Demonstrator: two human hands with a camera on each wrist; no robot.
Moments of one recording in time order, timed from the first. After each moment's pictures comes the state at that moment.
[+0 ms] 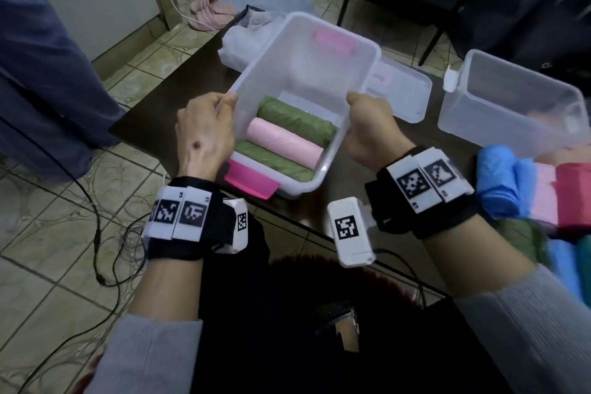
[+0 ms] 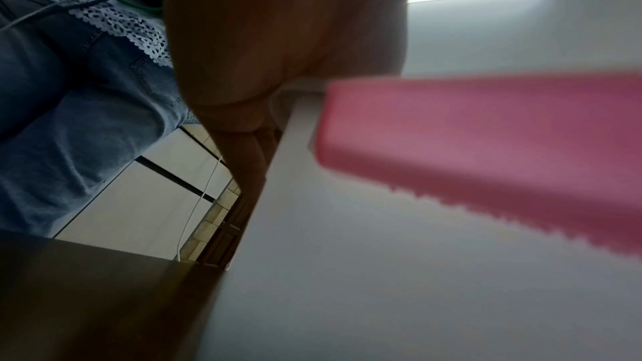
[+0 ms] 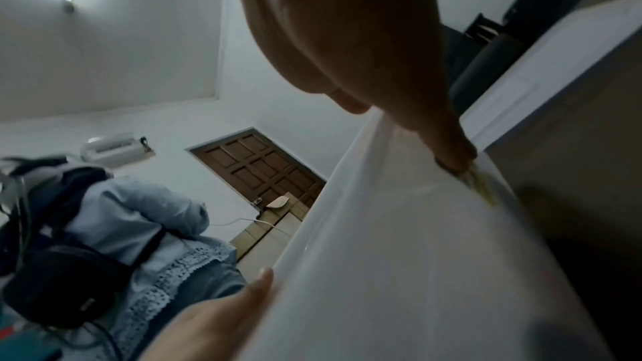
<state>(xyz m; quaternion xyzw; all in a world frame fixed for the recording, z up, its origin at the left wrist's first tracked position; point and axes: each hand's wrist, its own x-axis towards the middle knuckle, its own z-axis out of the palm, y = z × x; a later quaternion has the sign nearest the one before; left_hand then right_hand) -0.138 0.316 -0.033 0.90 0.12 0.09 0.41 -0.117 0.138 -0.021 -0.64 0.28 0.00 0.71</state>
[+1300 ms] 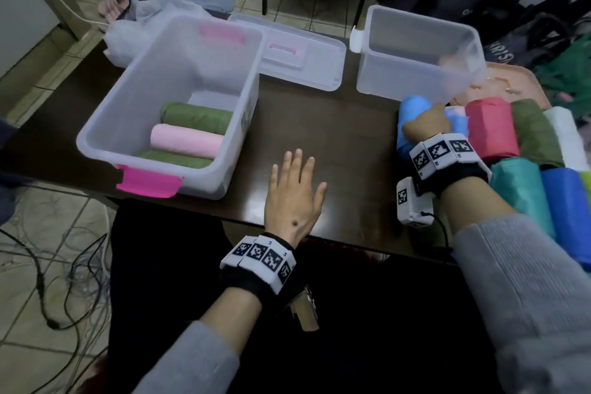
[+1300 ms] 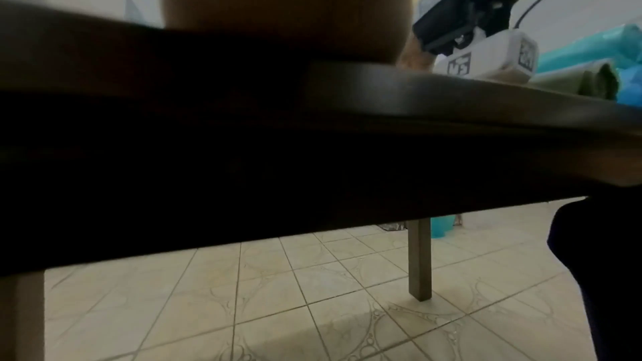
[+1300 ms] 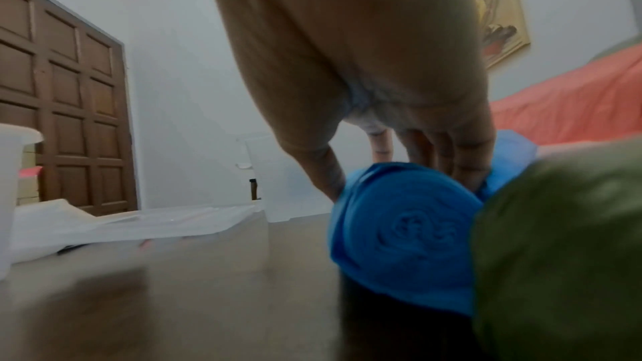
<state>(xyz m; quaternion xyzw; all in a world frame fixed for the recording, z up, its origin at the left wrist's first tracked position) -0.211 0.121 -0.149 0.95 -0.22 -0.06 0.19 -0.169 -0.106 -0.066 -0.86 0.46 0.03 0.21</state>
